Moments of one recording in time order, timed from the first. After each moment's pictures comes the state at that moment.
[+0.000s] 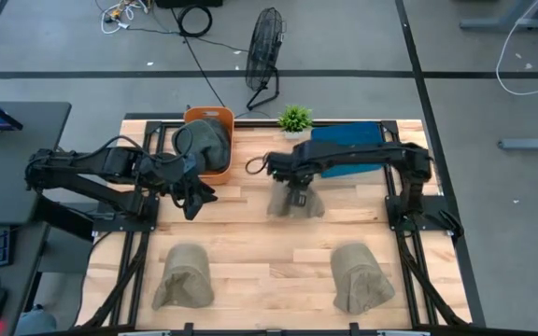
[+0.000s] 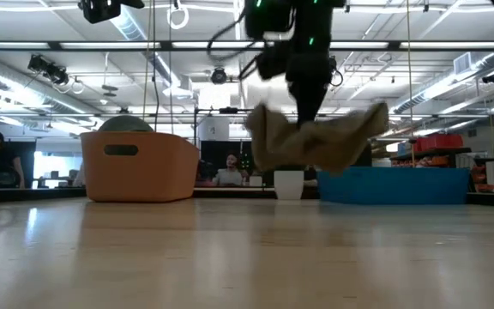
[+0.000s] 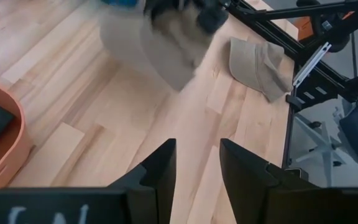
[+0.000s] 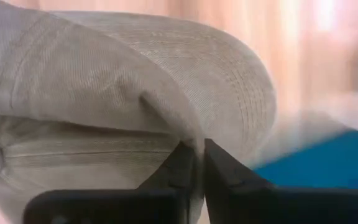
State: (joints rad) left arm -0.12 1.02 1.17 -0.84 -0.10 -0.64; right arm -0.11 1.91 1.68 -1.21 0.15 0.06
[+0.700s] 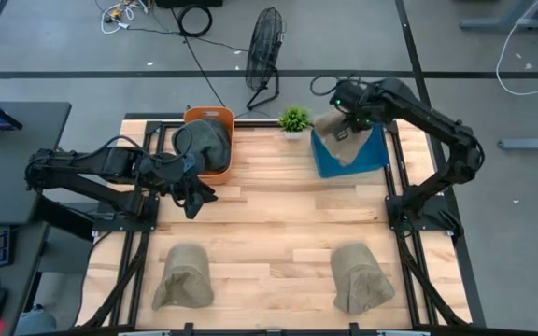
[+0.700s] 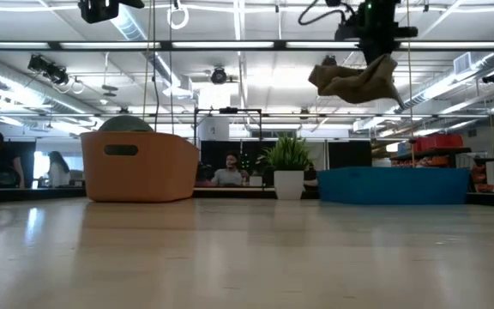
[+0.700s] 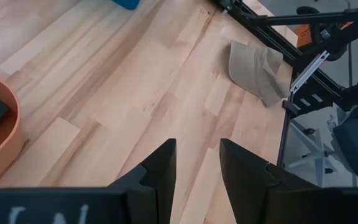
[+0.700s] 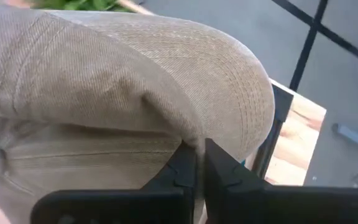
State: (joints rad) left arm -0.12 1.02 1.17 -0.84 -0.10 -0.70; right arm -0.51 1.52 1.73 -1.57 0.39 0.57
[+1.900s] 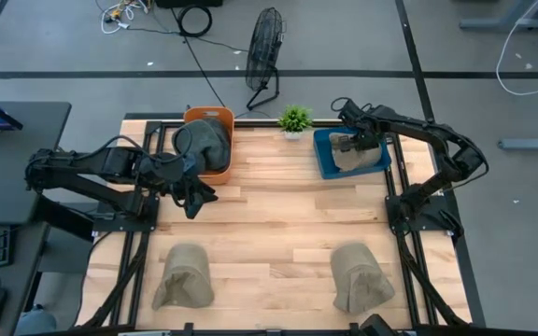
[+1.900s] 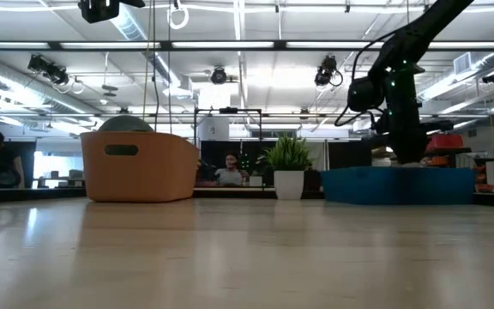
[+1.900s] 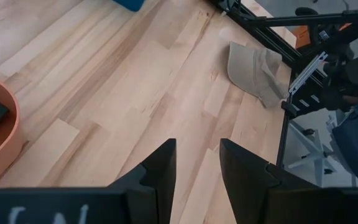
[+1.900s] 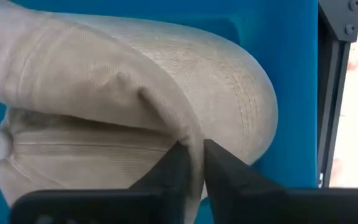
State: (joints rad) left arm -0.12 1.02 1.17 -0.83 -0.10 -0.70; right arm -0.87 1.53 0.97 -0.93 0.31 0.59
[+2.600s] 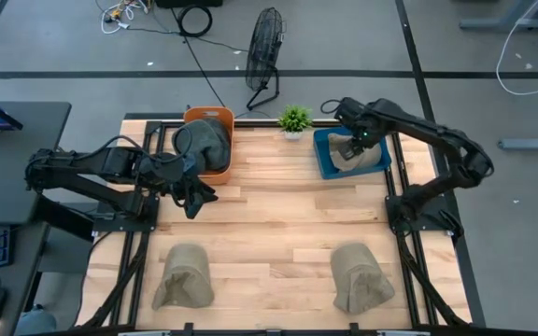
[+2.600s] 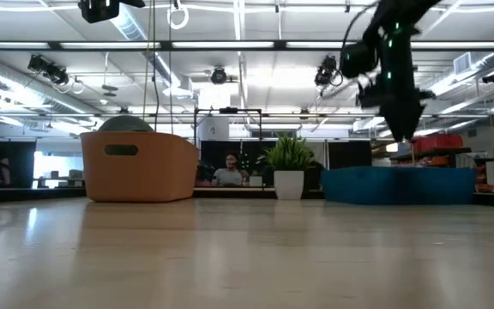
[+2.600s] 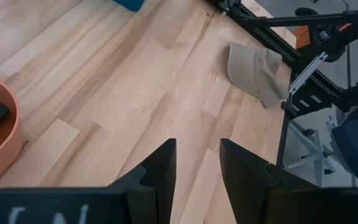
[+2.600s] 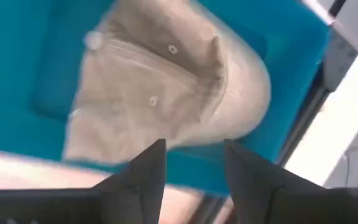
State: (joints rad) left arm -0.12 1.02 1.17 -0.83 -0.10 -0.70; right arm -0.71 1.45 1.17 -1.25 0.25 0.31
